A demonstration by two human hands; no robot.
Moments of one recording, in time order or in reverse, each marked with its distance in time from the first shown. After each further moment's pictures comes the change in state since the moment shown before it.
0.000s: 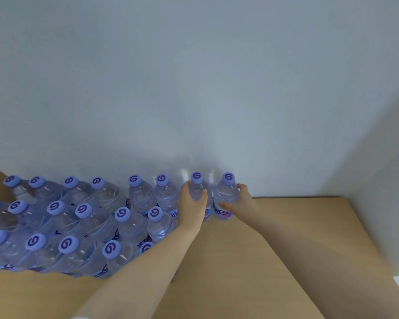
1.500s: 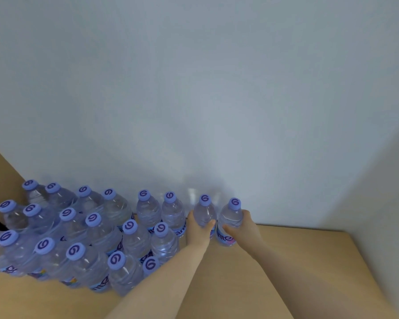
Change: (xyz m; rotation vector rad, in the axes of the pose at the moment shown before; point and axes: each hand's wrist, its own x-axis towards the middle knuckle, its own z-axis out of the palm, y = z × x) left_hand -0.002 -0.014 0.010 -0.024 -0.065 -0.175; right_hand -0.011 -0.012 0.006 -0.092 0.073 -0.001
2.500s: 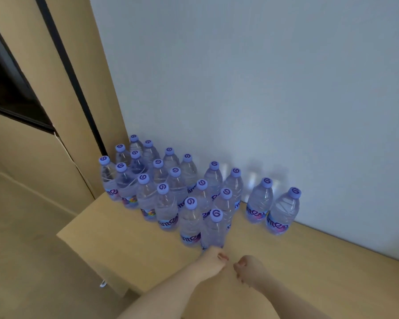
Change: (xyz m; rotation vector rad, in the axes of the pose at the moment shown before) left_hand -0.117 -0.097 -0.103 0.296 -0.329 -0.145; right_hand -0.116 0.033 0.094 -0.628 -0.500 0.015
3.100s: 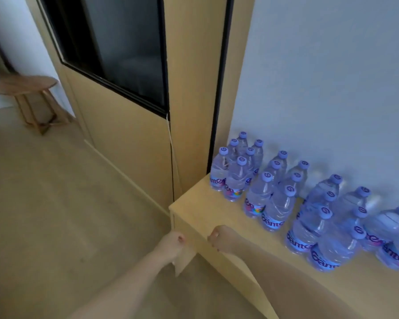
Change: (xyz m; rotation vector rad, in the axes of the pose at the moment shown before) left_hand -0.181 -0.242 -0.264 0.019 0.399 -0.223; right_hand -0.042 -0.319 0.188 -0.243 -0.193 -0.361
